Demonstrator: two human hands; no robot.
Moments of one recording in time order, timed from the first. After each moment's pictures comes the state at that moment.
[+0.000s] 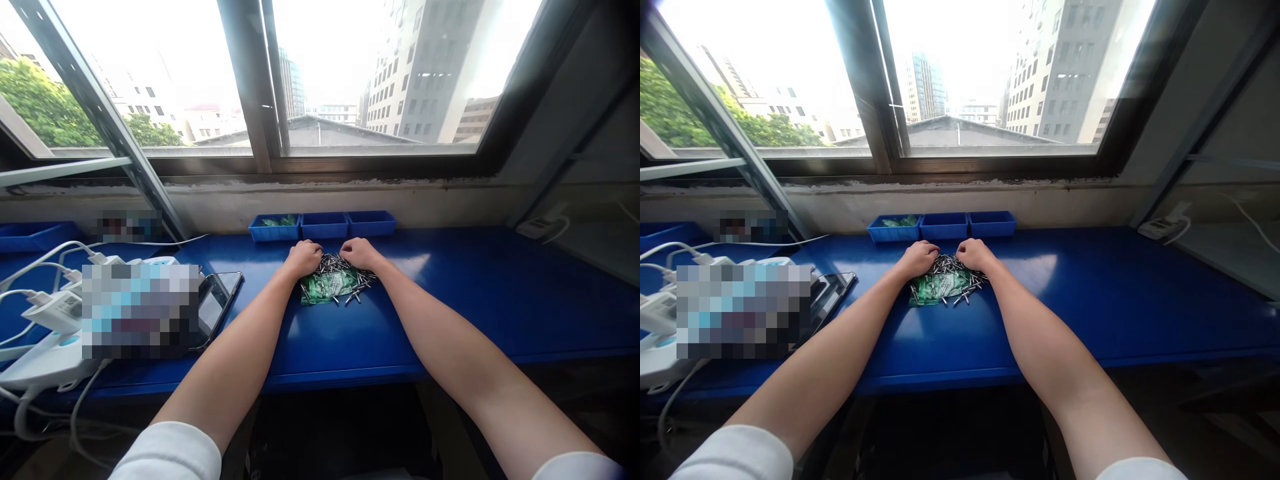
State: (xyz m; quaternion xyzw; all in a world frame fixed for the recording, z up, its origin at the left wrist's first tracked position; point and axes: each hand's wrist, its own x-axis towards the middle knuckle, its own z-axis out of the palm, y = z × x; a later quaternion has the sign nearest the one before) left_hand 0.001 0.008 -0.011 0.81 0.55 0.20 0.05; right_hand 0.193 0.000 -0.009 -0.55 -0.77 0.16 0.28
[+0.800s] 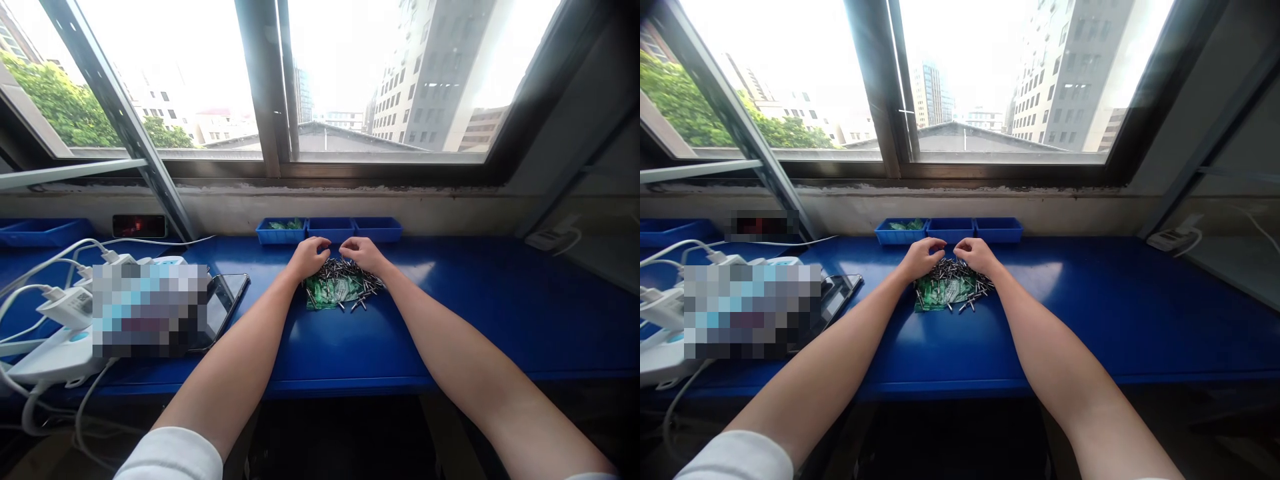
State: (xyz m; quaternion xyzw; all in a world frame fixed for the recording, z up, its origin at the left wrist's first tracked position) left_hand -0.004 -0.001 -0.002 0.81 0.45 0.37 0.09; right_hand 0.182 -0.004 0.000 -0.44 -0.72 0.31 0.43
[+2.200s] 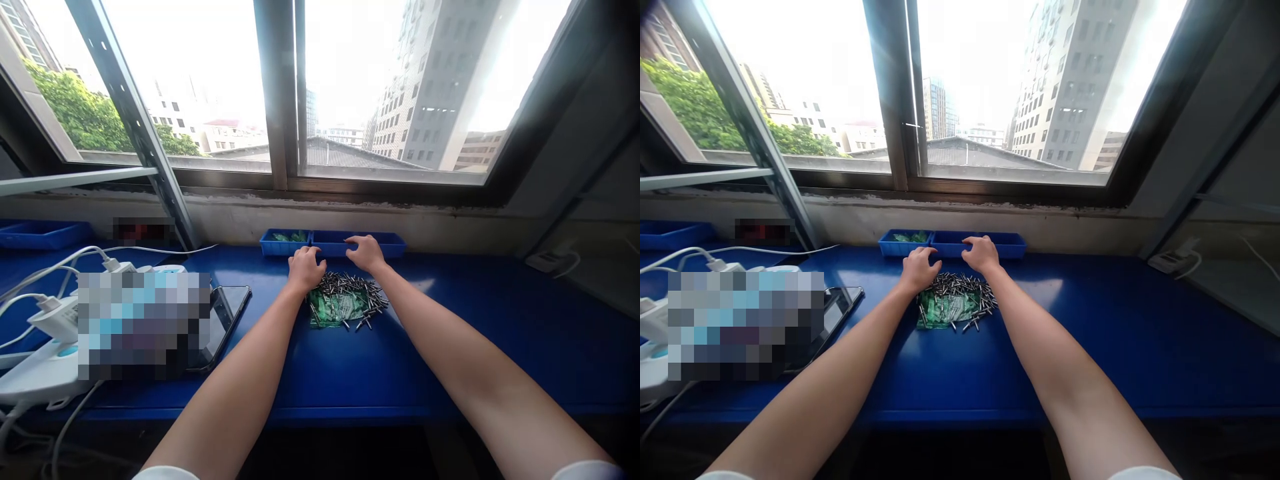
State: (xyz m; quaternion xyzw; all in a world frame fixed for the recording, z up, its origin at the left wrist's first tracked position) left_hand -0.006 0.001 -0.002 0.72 0.61 0.33 -0.03; right_hand 0.176 0.035 0.019 -0.58 -0.73 0.03 0.35
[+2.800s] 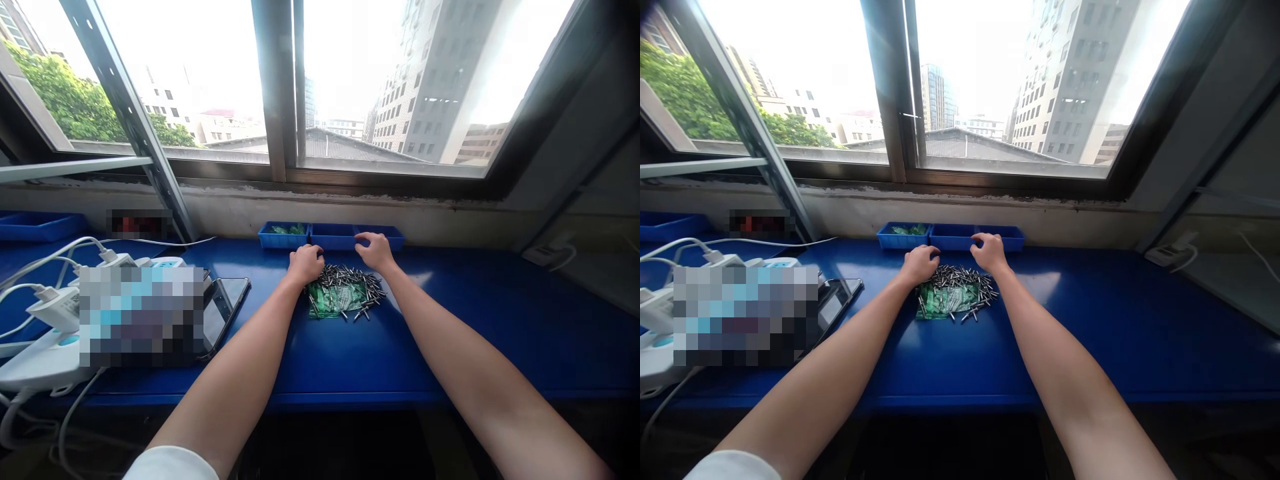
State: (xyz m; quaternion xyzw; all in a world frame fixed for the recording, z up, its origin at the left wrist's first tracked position) left_hand -0.008 0.006 -0.004 0.75 0.60 0.27 0.03; right_hand 0.198 0.018 0.009 -0.57 -0.71 0.05 0.41
